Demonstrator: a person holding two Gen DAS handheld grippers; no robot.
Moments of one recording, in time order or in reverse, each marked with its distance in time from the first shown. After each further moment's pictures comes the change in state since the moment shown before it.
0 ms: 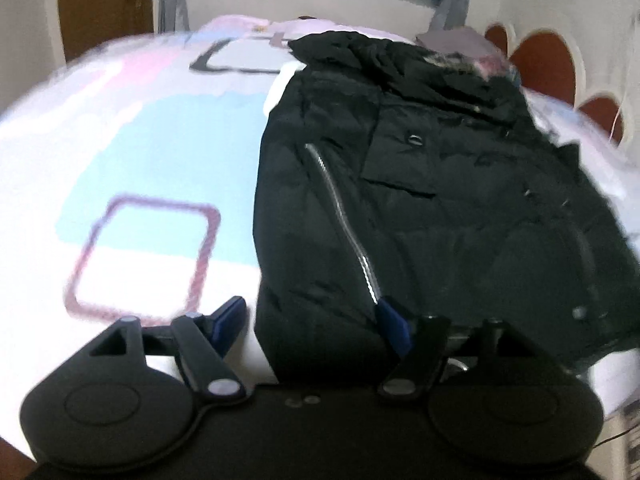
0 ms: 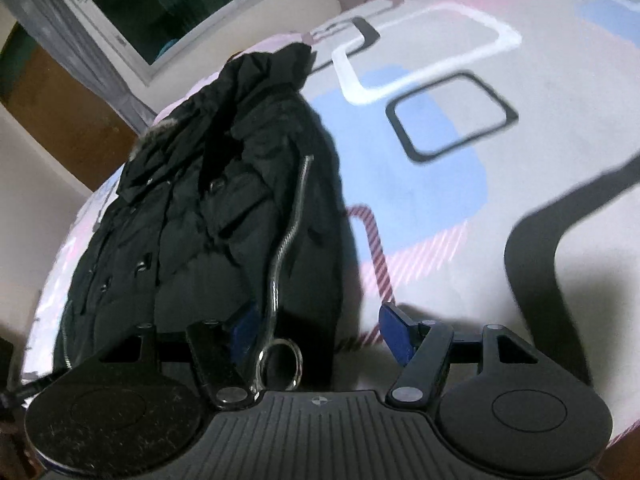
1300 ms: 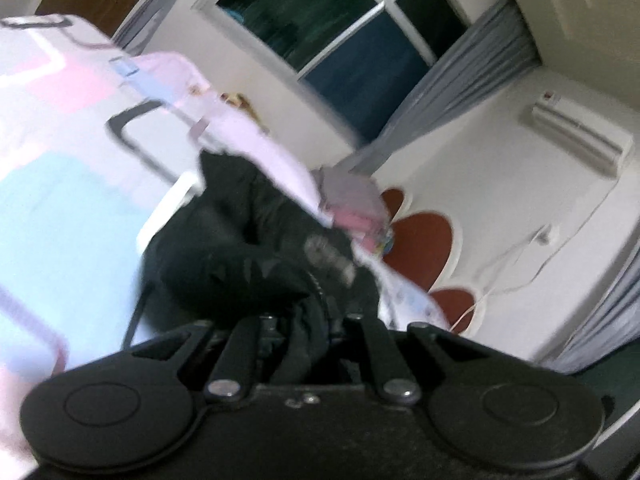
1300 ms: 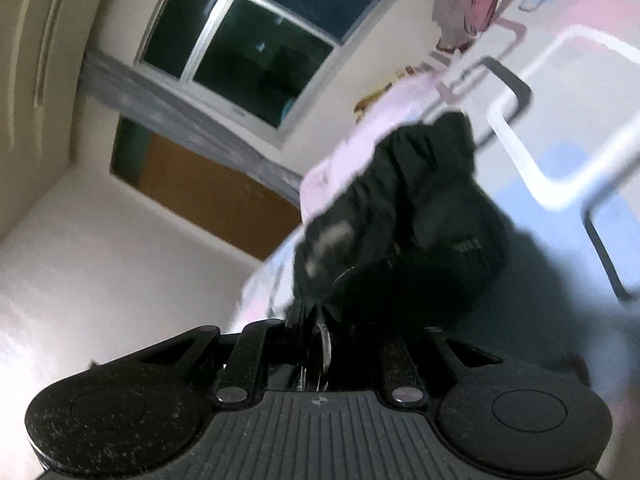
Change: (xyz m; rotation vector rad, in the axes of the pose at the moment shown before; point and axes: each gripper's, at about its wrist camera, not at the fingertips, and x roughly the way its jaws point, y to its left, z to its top) left arm -0.020 0.019 0.114 -0.408 -0.299 -0.518; right arm -0.001 0.066 0.155 0.169 -0.115 0.523
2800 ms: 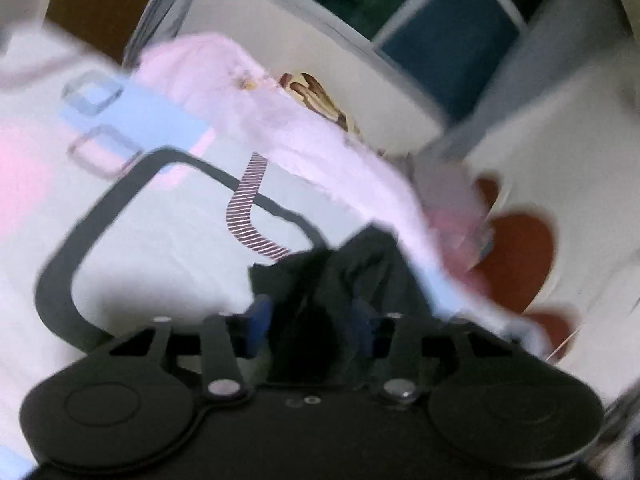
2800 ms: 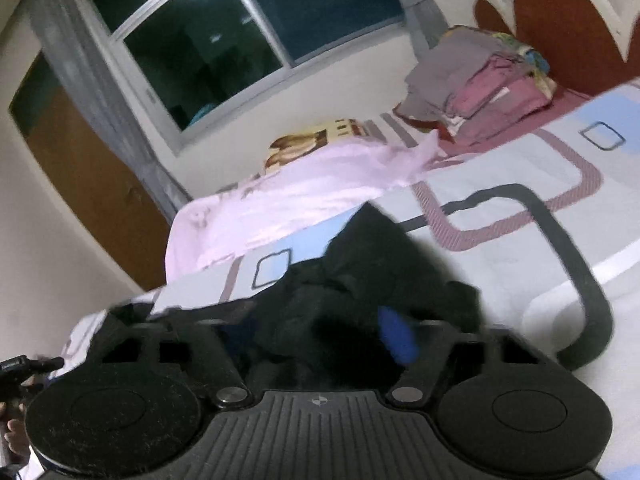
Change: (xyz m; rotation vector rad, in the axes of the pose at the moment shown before) left arm 0.268 0.084 0.197 0.090 0.145 0.287; right arm 0.284 -0.026 0.142 -0.358 -0.051 -0.442
